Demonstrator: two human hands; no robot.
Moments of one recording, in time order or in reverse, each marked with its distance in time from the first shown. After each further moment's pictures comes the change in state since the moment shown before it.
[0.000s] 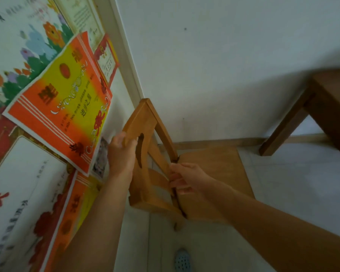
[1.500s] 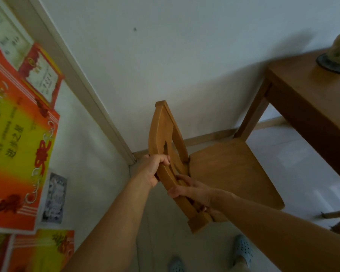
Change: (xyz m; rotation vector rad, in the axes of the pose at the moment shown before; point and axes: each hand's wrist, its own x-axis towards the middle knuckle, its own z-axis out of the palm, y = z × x) left_hand 0.002 0.004 0.152 -0.116 -0.704 -0.494; right_hand 0.032 0.022 -0.089 -0.072 -0.152 0.111
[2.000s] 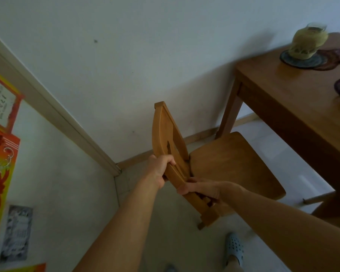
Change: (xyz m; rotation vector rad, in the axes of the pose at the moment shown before) left_hand 0.009 0.004 0.107 0.097 -0.039 -0.031; right_hand -0.034 0.019 -0.097 -0.053 0.061 0.126
